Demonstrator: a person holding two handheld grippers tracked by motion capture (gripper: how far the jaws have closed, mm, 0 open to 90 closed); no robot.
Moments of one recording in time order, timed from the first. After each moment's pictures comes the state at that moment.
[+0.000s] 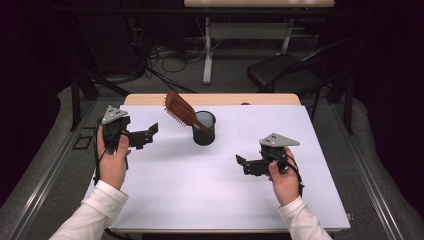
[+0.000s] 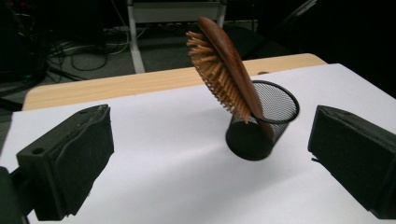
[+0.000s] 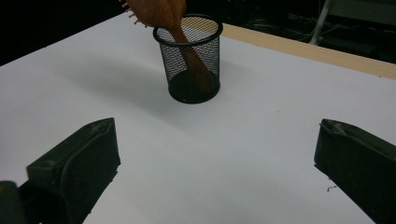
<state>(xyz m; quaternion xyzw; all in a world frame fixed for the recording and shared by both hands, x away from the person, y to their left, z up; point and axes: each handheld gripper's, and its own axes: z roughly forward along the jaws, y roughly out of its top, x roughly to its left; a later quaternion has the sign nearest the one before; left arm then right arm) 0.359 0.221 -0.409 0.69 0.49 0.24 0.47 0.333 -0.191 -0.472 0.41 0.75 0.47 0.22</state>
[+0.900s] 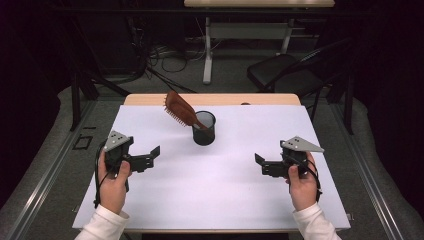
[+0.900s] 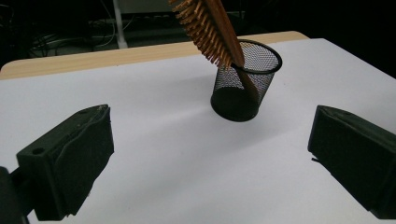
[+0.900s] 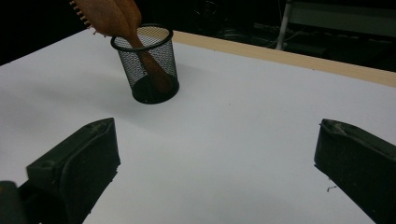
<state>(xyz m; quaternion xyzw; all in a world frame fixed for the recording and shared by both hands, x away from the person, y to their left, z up) 0.321 0.223 -0.451 0.71 0.47 0.23 0.47 0.317 -0.235 -0.471 0.45 0.71 0.47 0.26</state>
